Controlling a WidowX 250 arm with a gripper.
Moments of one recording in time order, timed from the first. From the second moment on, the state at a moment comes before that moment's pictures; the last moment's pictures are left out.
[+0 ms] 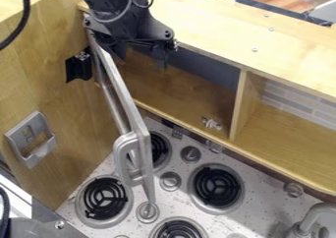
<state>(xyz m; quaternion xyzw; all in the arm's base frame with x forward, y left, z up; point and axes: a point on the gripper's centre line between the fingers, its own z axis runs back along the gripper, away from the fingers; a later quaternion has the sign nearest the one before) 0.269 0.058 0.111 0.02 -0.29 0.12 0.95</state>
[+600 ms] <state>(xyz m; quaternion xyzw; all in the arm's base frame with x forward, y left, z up) 0.257 0.073 0.114 0.03 -0.28 0.10 0.95</state>
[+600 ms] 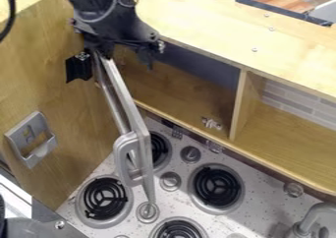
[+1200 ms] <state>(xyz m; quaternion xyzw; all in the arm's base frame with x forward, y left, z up) 0.237 0.117 0.092 0.09 -0.27 0.05 0.96</state>
